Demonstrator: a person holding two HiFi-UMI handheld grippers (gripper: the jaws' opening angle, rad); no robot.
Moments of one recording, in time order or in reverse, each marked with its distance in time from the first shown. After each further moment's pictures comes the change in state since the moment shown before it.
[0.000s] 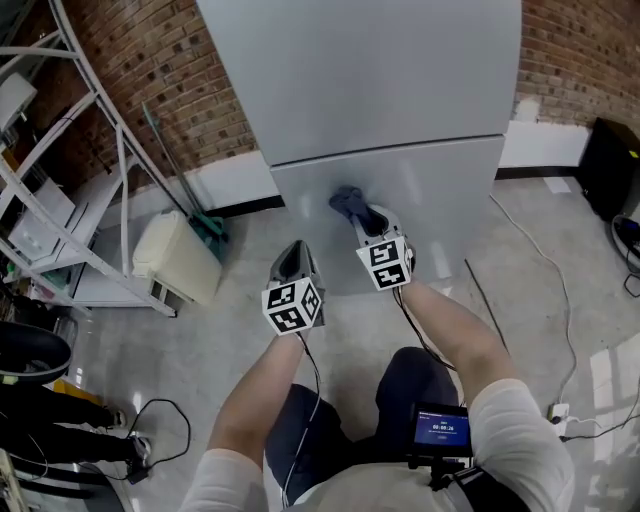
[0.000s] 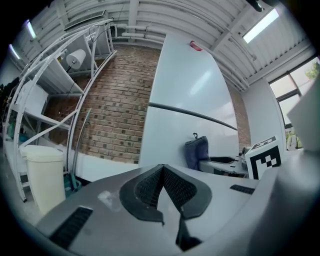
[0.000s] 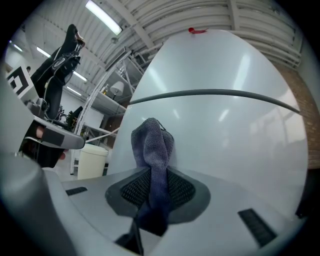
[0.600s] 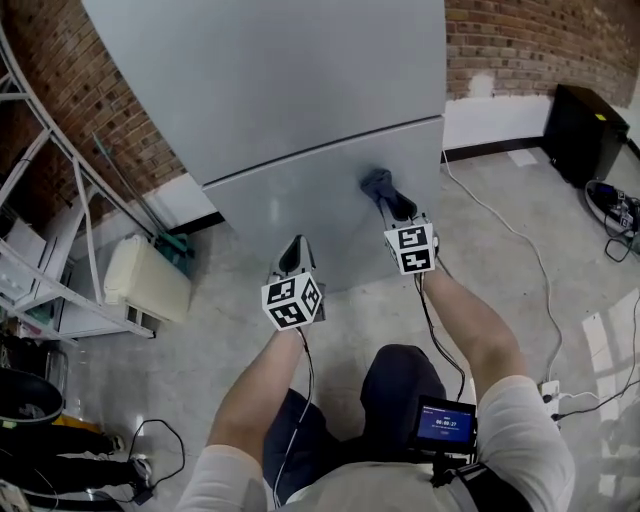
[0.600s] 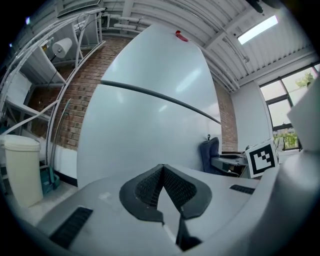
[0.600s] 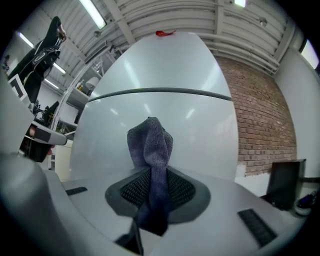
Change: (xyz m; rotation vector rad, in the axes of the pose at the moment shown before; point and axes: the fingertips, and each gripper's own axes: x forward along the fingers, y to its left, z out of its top) left arm 0.052 -0.124 -0.025 0.000 0.036 -0.139; right arm -0.094 -0.185 -0.056 0.057 0.059 -0.242
